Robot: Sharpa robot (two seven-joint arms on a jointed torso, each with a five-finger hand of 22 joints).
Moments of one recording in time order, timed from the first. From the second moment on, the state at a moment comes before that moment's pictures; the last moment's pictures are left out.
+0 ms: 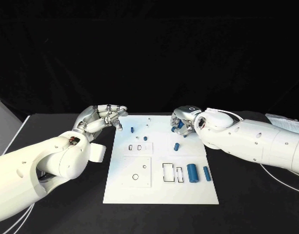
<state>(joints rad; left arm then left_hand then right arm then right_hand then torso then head) 1.04 -0.89 0.20 1.64 -0.22 -0.39 0.33 1.36 -0.21 0.54 0.15 0.06 0.91 0.20 0.23 0.23 1.13 0.13 0.12 0.10 1.10 0.06 0.94 0.62 0.18 0.94 0.16 0.97 0.58 1.29 -0.58 -0.13 1.10 -1.58 -0.25 -0.08 1.28 -0.26 0.60 0.02 0.23 1.03 0.15 0.15 0.25 1.21 0.09 0.07 0.07 1.46 0.00 1.33 1.12 0.08 1.44 0.10 1.33 1.22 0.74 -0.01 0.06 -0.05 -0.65</state>
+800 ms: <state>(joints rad) 1.04 -0.89 0.20 1.64 -0.22 -0.39 0.32 1.36 -0.21 0.55 0.15 0.06 0.91 0.20 0.24 0.24 1.13 0.13 0.12 0.10 1.10 0.06 0.94 0.62 0.18 0.93 0.15 0.98 0.59 1.29 -0.58 -0.13 1.11 -1.57 -0.29 -0.07 1.32 -0.20 0.64 0.01 0.19 1.10 0.13 0.20 0.29 1.29 0.07 0.07 0.08 1.46 -0.02 1.36 1.13 0.07 1.46 0.08 1.38 1.29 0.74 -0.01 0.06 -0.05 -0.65</state>
